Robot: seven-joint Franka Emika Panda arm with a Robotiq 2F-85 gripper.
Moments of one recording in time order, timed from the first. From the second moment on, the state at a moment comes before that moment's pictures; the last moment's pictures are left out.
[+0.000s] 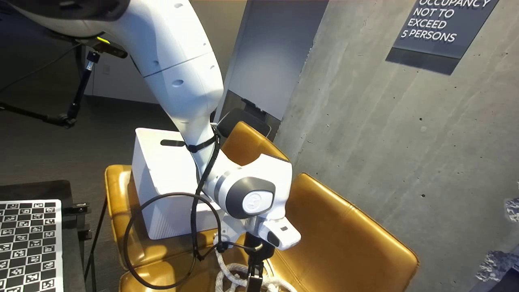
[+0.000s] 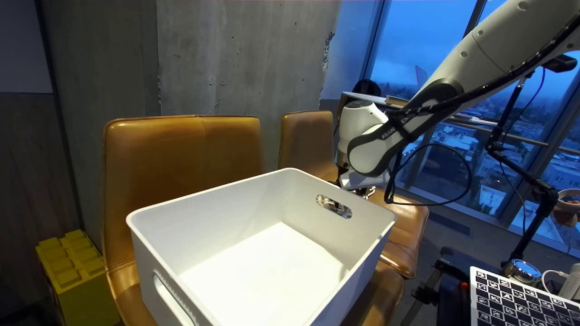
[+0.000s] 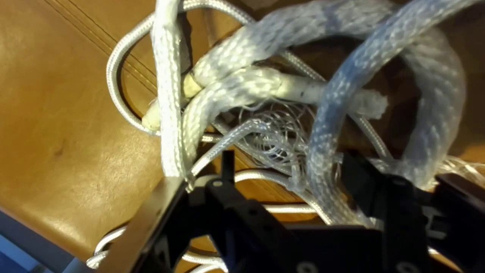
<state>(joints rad) -0.01 0.89 -0.30 -1.64 -0.13 2.52 0.66</state>
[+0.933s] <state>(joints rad) 0.17 0.59 -0.36 -1.76 -0.21 2.38 0.69</state>
